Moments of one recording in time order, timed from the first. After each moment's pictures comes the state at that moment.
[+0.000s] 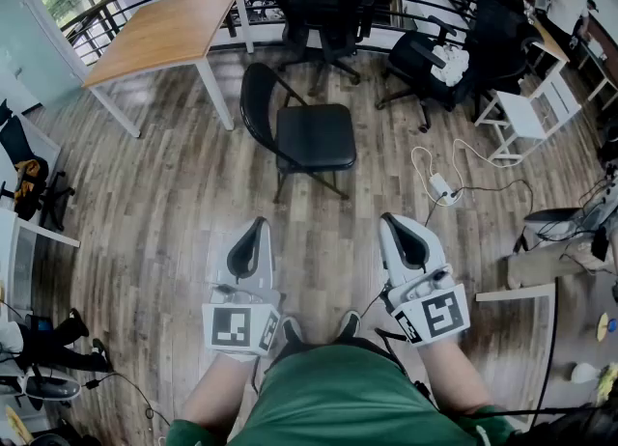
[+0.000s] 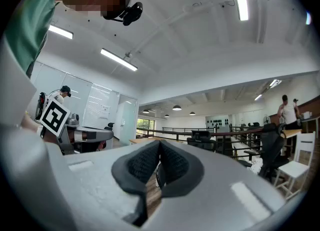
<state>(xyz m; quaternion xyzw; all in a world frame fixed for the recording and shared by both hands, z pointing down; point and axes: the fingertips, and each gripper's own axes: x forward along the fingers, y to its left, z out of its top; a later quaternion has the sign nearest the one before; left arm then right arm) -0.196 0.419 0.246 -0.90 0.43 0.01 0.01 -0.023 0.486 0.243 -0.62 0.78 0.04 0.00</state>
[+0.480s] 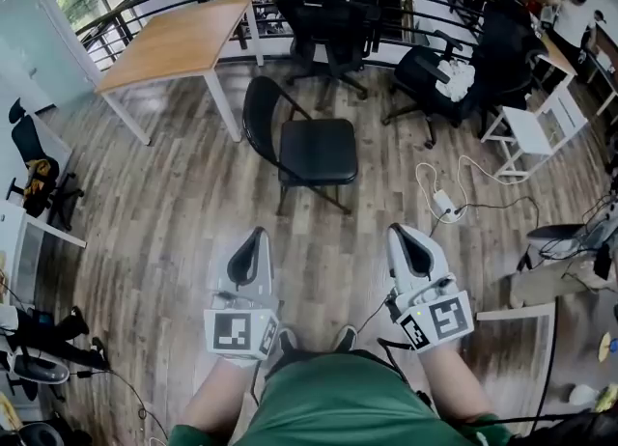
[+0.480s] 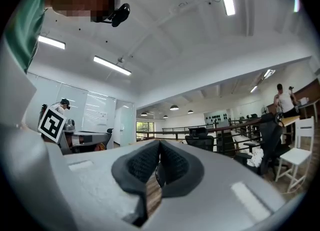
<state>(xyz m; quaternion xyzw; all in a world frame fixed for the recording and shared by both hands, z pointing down) -0.162 0.435 0.249 -0.89 0.46 0.00 0.03 0.037 0.502 0.252 -0.62 0.78 0.00 0.04</state>
